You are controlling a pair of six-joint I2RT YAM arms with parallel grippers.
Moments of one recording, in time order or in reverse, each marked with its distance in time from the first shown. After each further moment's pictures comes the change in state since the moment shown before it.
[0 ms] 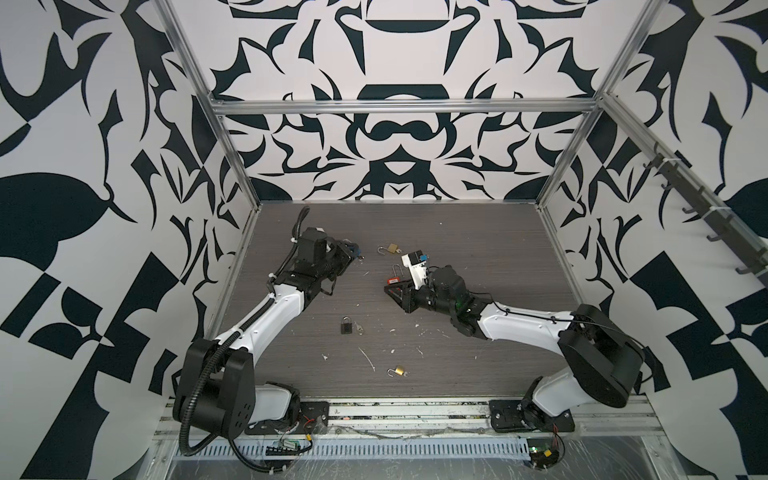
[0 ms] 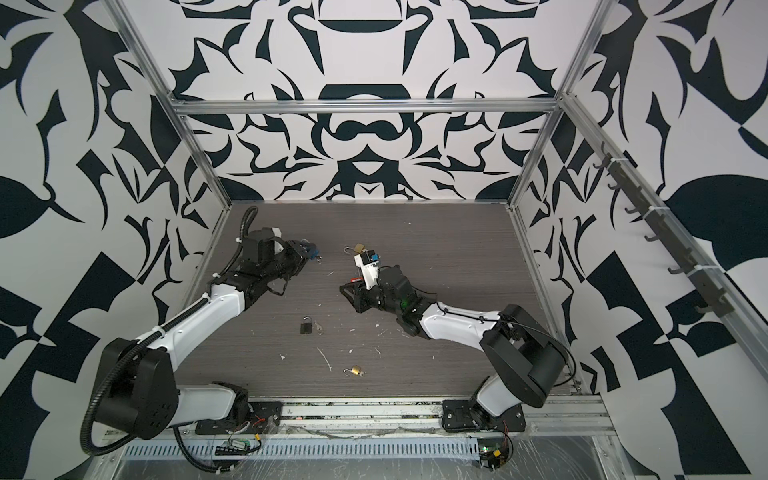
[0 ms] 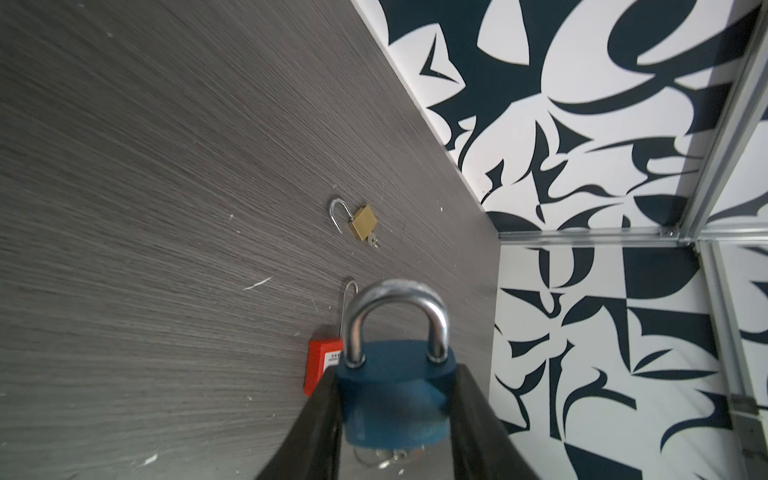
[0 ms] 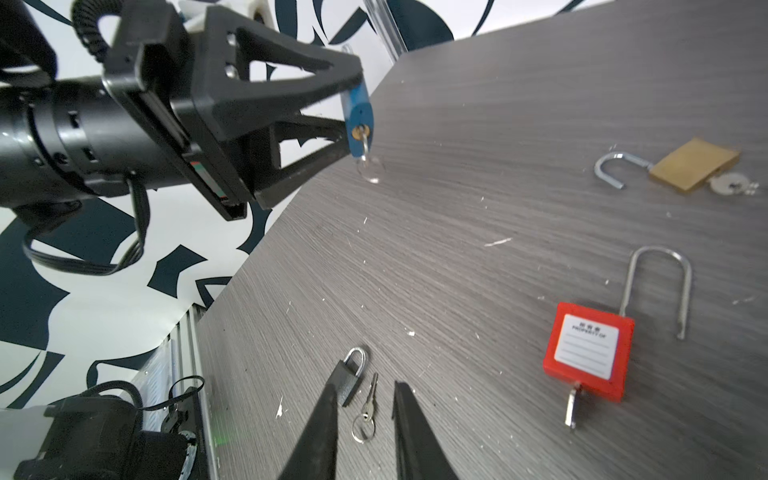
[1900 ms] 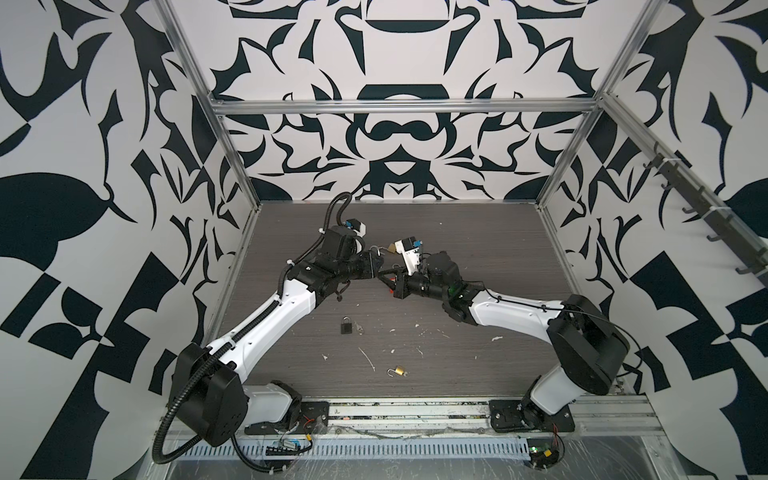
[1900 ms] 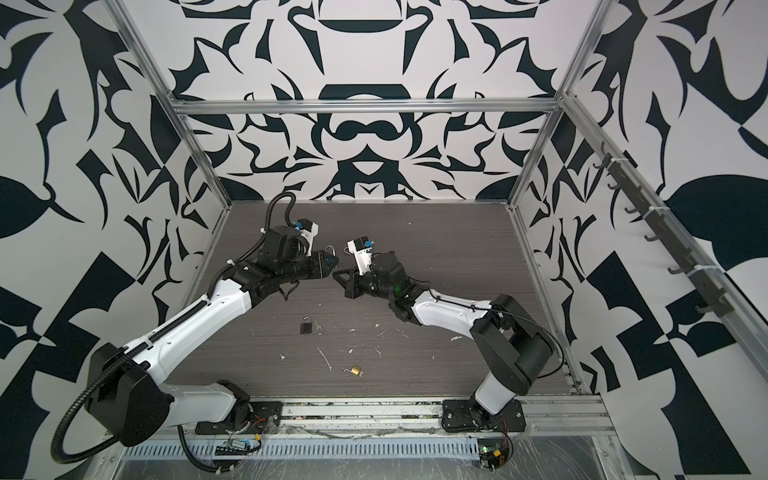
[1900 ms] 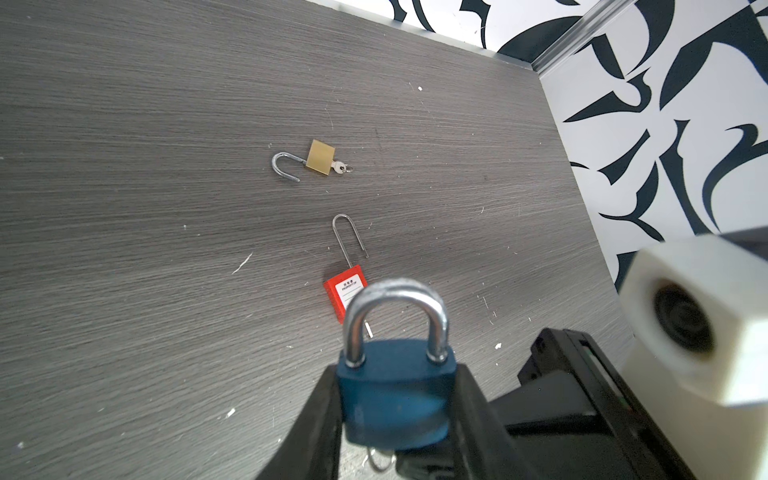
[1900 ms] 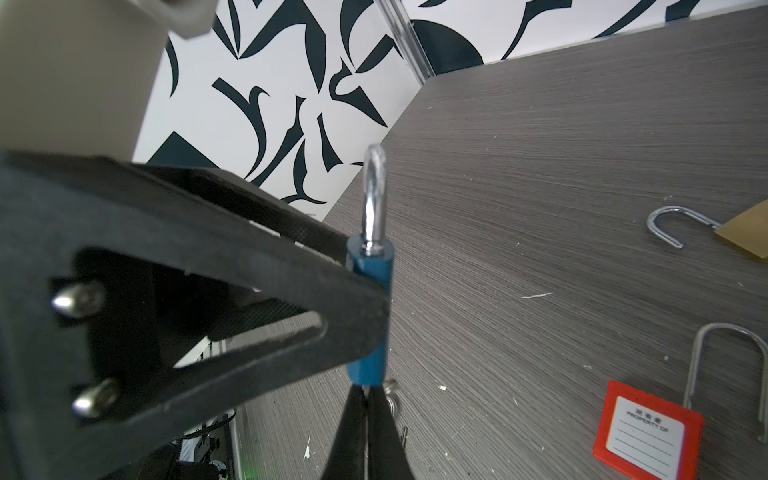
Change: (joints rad) left arm -0.204 -0.022 0.153 -0.294 -0.072 0.503; right arm -0.027 0.099 0.148 -0.009 -0.094 0.049
